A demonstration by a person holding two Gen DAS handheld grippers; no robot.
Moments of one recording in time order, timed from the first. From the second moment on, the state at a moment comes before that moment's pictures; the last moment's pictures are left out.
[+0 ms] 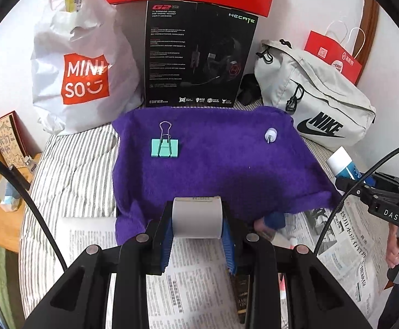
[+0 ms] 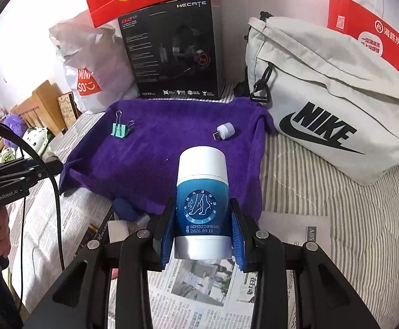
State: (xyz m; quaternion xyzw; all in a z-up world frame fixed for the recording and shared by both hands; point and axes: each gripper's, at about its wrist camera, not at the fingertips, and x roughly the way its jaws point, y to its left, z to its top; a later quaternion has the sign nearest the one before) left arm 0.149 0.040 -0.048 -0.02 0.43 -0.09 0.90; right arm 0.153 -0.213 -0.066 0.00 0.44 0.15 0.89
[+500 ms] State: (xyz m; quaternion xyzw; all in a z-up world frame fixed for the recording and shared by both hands) left arm 0.185 0.054 -0.062 -0.03 0.47 -0.10 0.88; right arm 0.189 -0.208 -0.084 0.00 0.46 0.13 0.88
